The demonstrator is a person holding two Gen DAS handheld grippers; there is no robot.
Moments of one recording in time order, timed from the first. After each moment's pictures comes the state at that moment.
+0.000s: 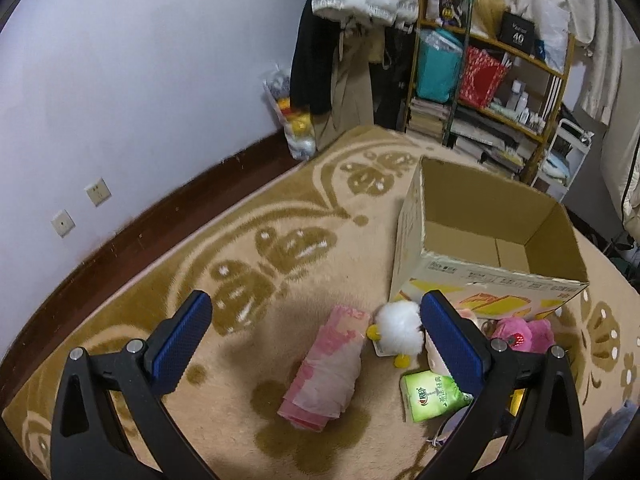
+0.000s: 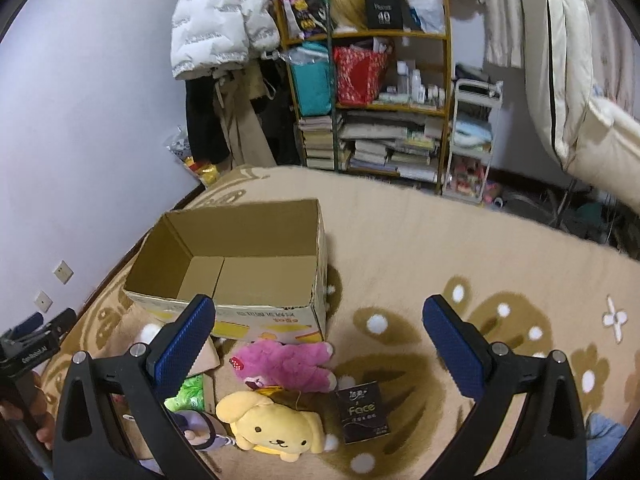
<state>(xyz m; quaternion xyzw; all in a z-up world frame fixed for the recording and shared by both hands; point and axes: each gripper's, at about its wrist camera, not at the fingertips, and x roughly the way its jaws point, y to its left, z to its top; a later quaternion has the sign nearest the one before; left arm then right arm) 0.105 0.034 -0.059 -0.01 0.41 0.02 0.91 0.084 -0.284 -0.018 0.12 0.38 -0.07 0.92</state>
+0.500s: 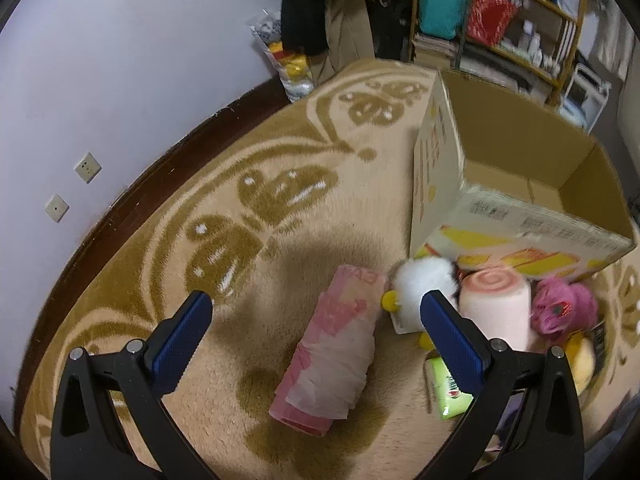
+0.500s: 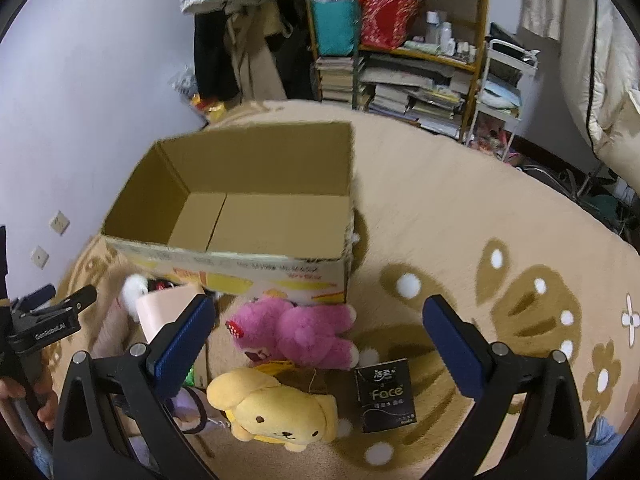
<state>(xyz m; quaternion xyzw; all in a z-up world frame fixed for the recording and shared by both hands) 0.139 0.017 -0.119 0.03 0.50 0.02 0.86 0.128 -0.262 -0.067 0.09 0.47 -0.04 0.88</state>
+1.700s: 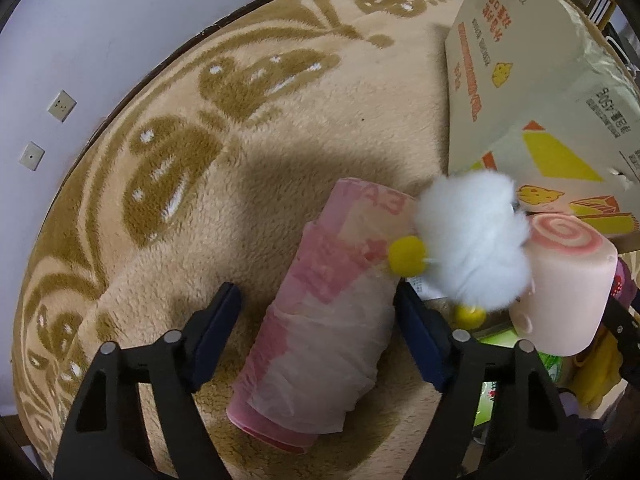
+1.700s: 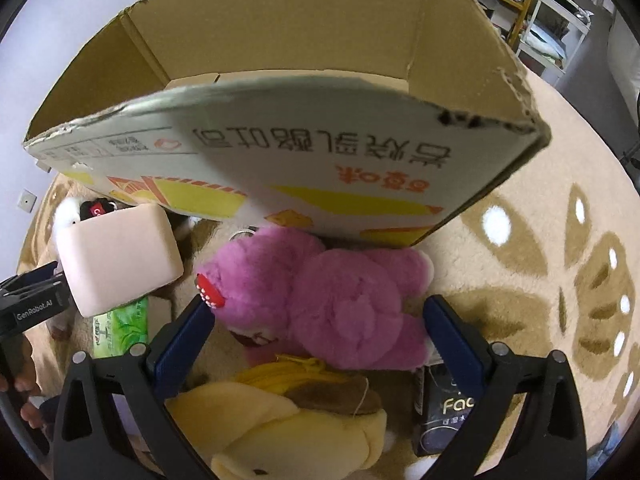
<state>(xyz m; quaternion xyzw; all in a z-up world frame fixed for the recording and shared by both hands) 0.168 0.021 -0.202 0.00 0.61 0.02 0.79 0.185 -0.219 -0.179 0.07 0.60 0.00 0.80</state>
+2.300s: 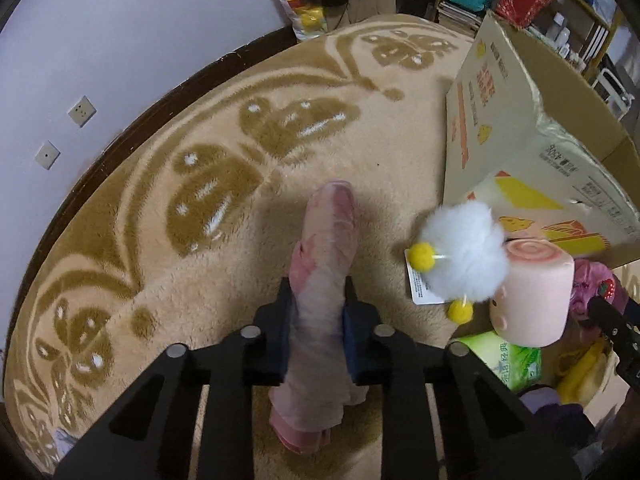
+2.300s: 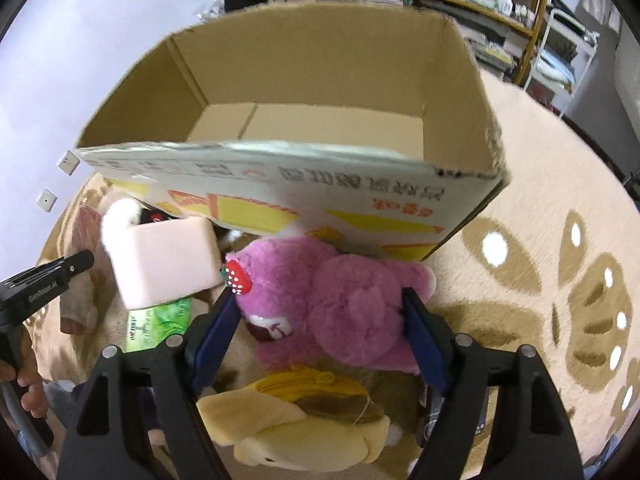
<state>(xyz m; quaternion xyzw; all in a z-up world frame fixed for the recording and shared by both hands) 0.143 0.031 -0.167 -0.02 0.56 0.04 0.83 0.161 -0.204 -0.151 0.07 0.55 0.04 0.83</state>
